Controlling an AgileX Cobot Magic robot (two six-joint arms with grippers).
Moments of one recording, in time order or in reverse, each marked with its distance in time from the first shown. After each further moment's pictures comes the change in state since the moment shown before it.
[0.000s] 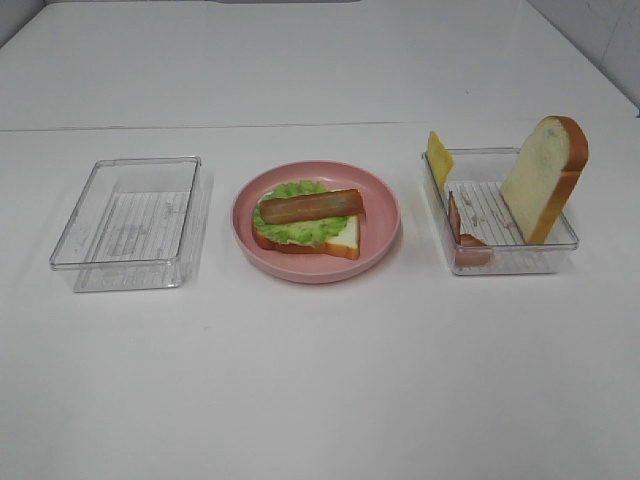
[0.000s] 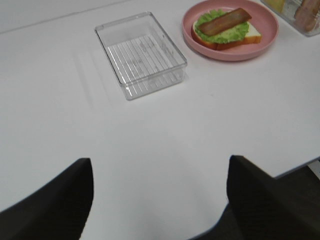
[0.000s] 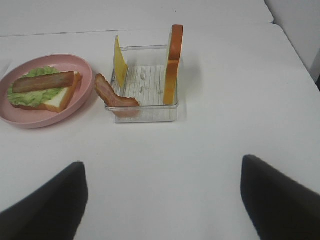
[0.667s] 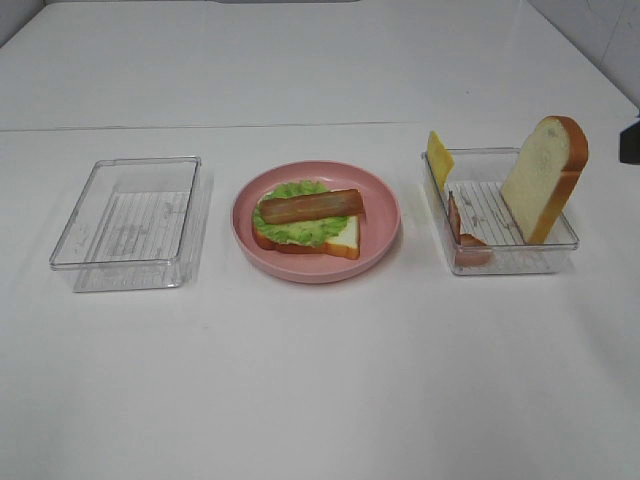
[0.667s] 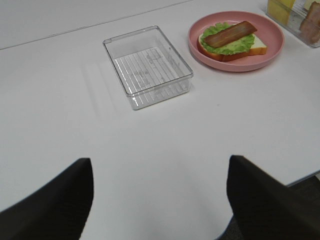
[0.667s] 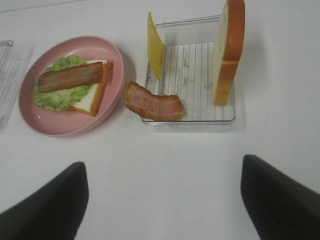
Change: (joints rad) left arm 0.000 -0.014 0.011 0.015 -0.031 0.000; right arm 0.000 0.799 -0.216 0.271 -0.249 -0.194
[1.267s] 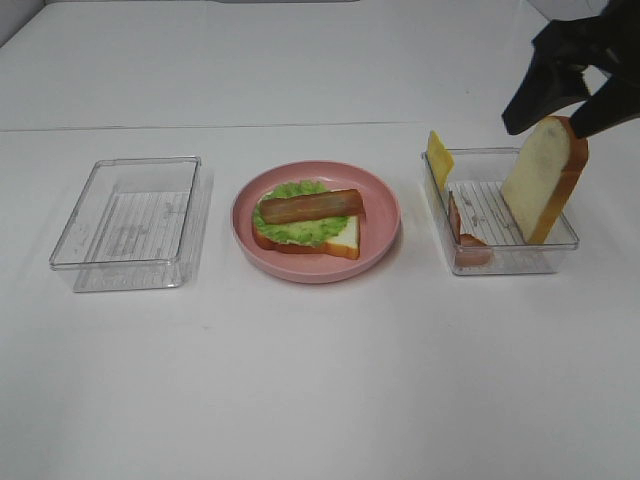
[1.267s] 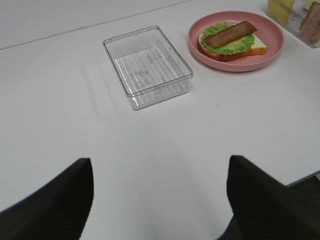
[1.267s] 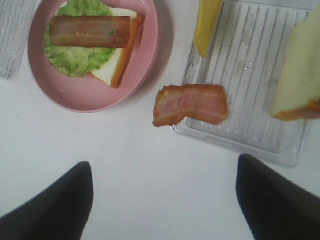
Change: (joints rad) left arm 0.000 0.000 0.000 0.000 0.000 0.000; right arm 0.066 0.636 -0.526 0.050 0.297 -0.129
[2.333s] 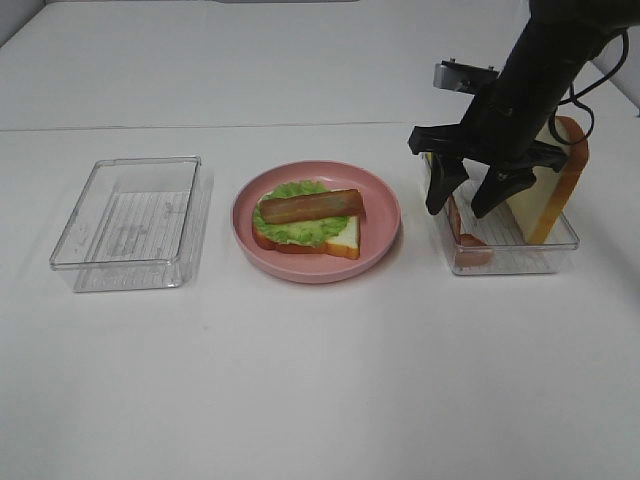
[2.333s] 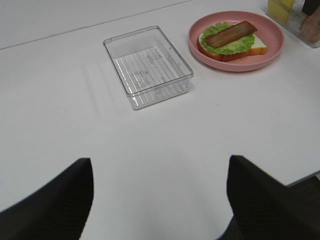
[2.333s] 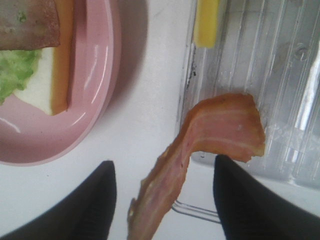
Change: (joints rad) left arm 0.000 0.000 0.000 0.000 0.000 0.000; right arm 0.135 0.493 -0.259 -0.132 0.021 0.307
